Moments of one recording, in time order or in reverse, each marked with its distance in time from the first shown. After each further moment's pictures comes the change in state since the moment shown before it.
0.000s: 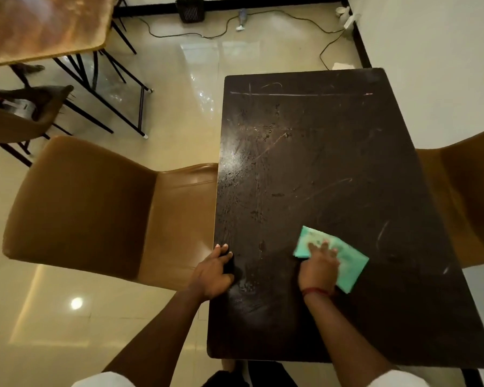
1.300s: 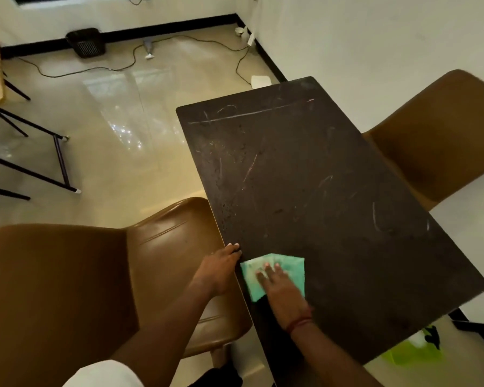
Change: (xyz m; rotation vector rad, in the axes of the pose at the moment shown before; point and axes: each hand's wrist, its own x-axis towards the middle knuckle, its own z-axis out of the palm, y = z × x) left_hand 0.103 -0.050 -0.101 0.535 -0.030 0.582; right_hand -0.050 -0.143 0.056 -0.259 -0.054 -0.303
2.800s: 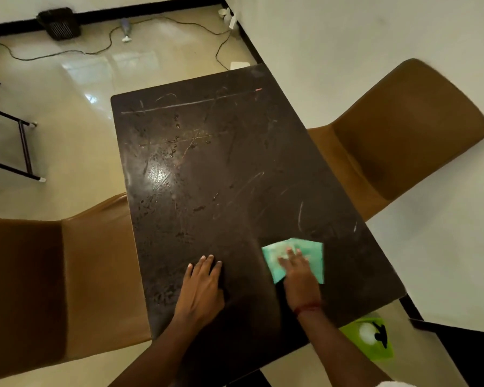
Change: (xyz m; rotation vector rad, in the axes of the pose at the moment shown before) left_hand 0.047 0.209 0.048 -0.042 0.046 -0.282; right_hand -0.045 0.265 0.013 0.236 0.239 0.260
